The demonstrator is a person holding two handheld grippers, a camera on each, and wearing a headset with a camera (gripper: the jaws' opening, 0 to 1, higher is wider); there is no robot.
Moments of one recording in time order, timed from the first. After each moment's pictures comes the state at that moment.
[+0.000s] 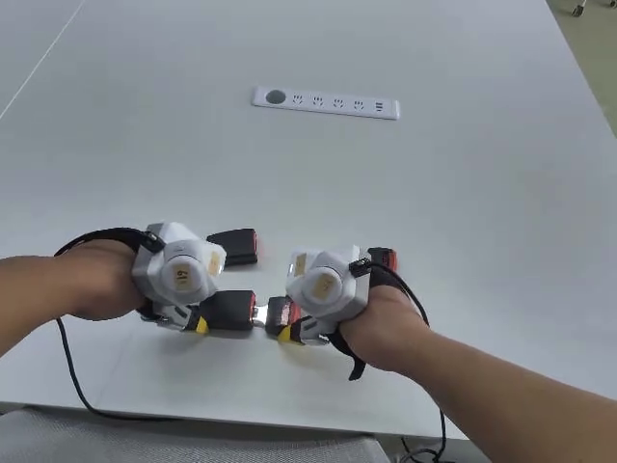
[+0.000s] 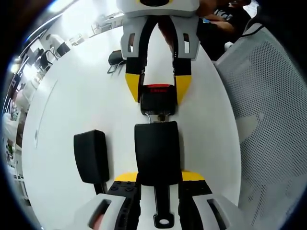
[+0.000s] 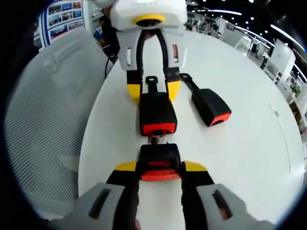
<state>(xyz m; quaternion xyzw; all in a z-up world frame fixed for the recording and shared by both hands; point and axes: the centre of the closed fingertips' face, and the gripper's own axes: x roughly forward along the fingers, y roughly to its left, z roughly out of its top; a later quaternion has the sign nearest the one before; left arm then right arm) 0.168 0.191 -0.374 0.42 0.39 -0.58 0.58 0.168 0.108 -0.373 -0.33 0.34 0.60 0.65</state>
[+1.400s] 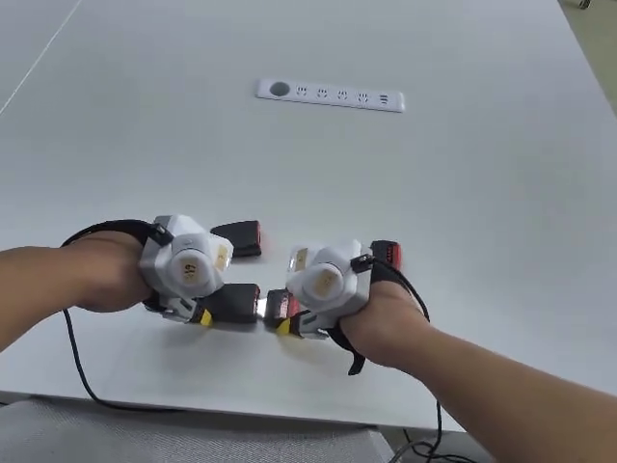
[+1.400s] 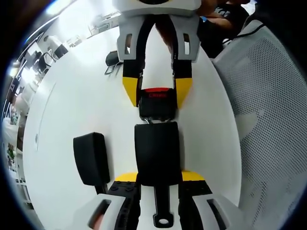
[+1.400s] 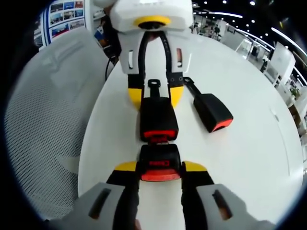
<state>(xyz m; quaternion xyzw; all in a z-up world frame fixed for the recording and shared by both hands) 0.168 0.191 -0.373 0.43 0.39 -0.58 0.57 0.167 0.120 -0.371 -0.33 0.32 0.60 0.66</state>
